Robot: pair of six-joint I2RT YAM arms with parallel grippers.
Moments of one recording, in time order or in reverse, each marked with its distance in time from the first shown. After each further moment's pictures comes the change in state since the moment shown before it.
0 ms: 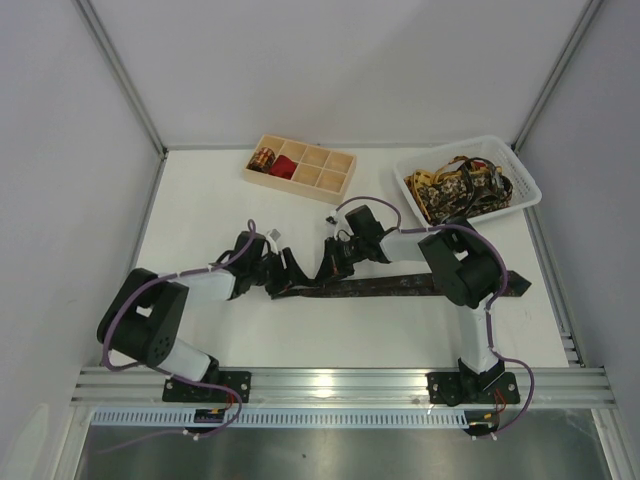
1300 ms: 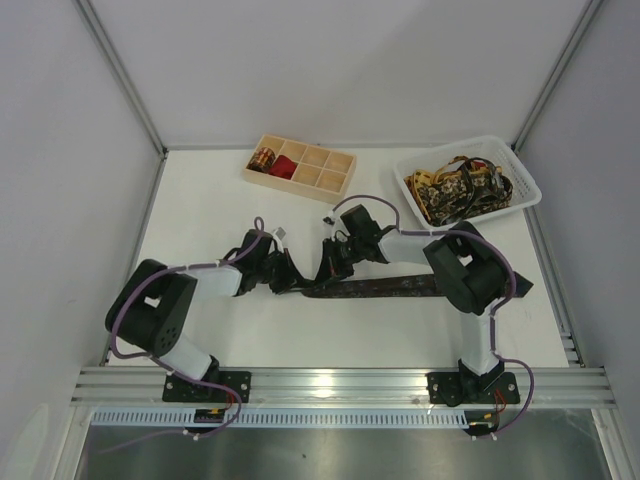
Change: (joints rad) left arm -0.031 0.077 0.044 0.022 -0.056 0.017; right arm 0.037 -0.061 0.015 -0.105 0.089 -0.013
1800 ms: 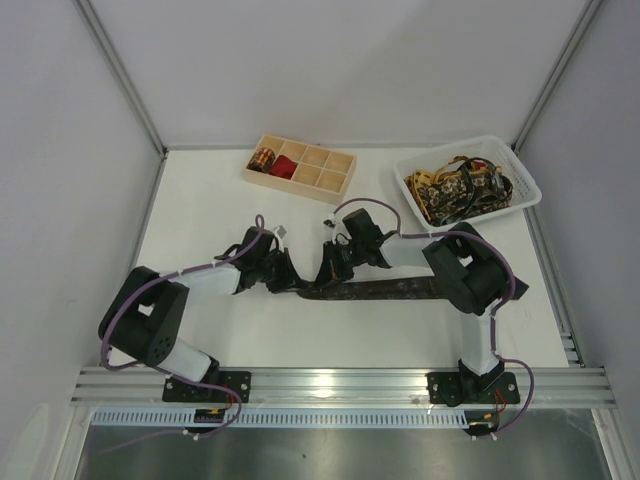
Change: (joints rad) left arm -0.017 -0.058 0.040 -0.145 -0.069 0.080; right arm -0.005 -0.003 -0.059 0.095 -0.016 0.005
